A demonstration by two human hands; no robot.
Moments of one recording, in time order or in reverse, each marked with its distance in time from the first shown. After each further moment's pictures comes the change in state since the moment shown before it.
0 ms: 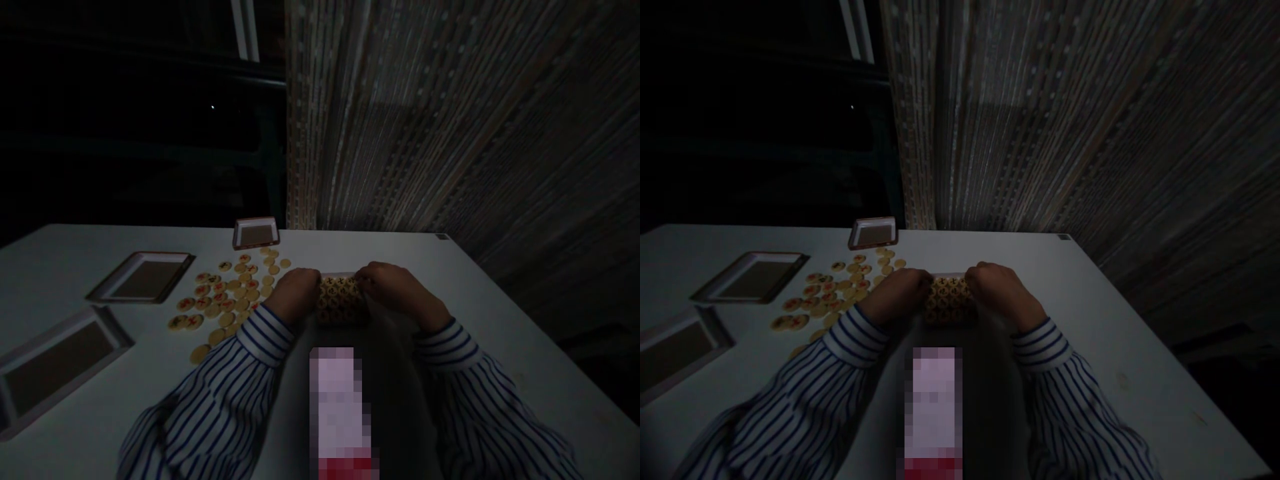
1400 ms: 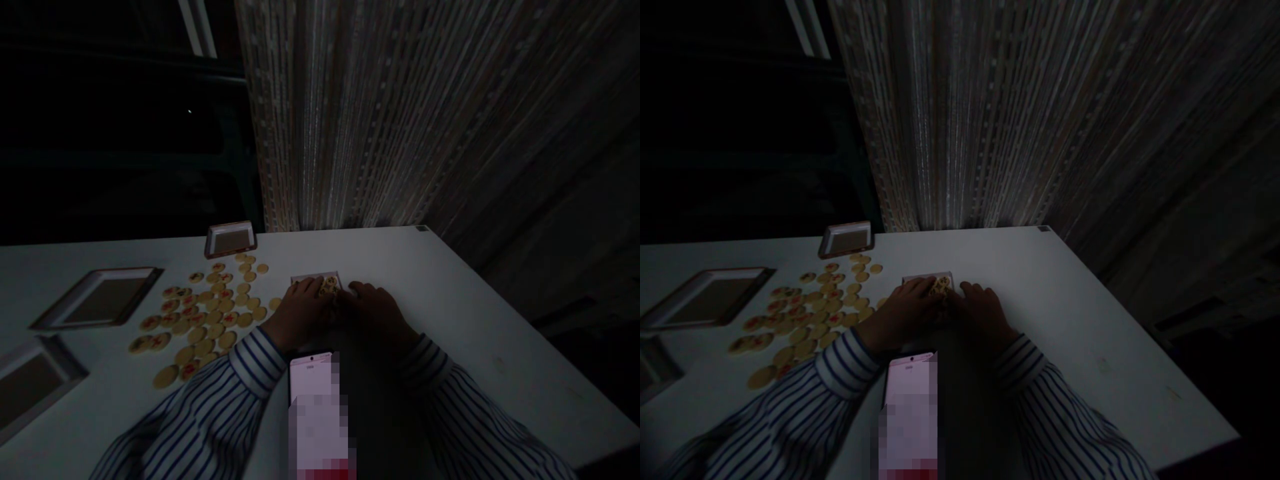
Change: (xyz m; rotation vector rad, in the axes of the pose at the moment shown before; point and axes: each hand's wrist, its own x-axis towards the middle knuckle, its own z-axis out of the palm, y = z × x) left_hand 0.001 0.028 0.047 0.147 0.108 0.325; right_hand -0.039 -0.012 0.051 -0.172 0.081 0.066
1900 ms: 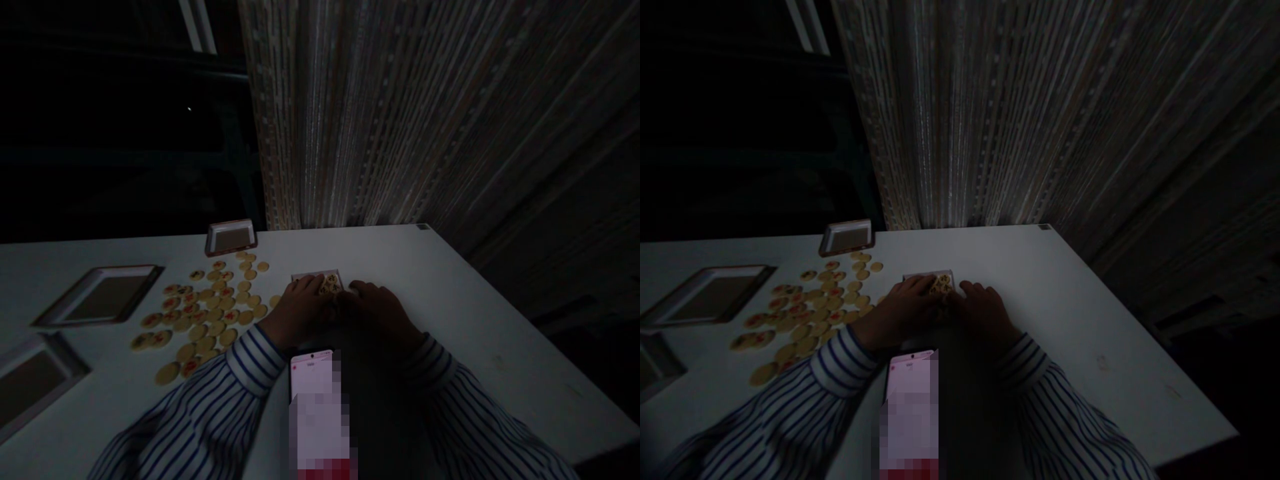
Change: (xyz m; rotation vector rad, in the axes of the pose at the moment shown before) left_hand -0.002 0.000 -0.007 -0.014 0.012 0.013; right_hand -0.004 0.001 -0.008 0.014 -0.007 -0.019
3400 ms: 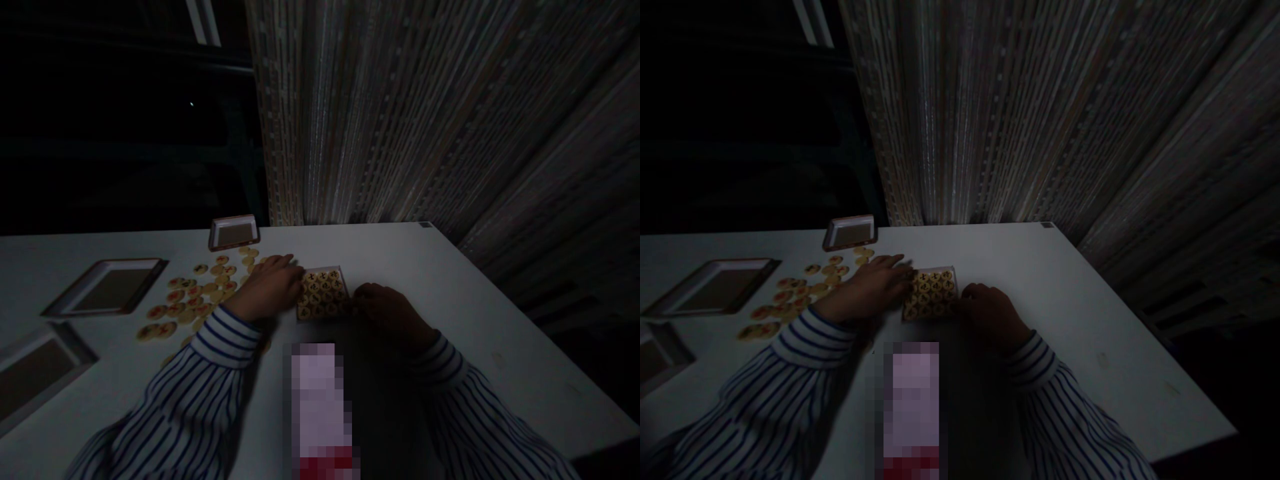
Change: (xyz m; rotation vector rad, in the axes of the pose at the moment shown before) left_hand -0.009 -0.047 -0.034 -0.003 -0.094 -0.224; right_hand -0.010 0.013 -0.010 0.209 -0.050 -0.122
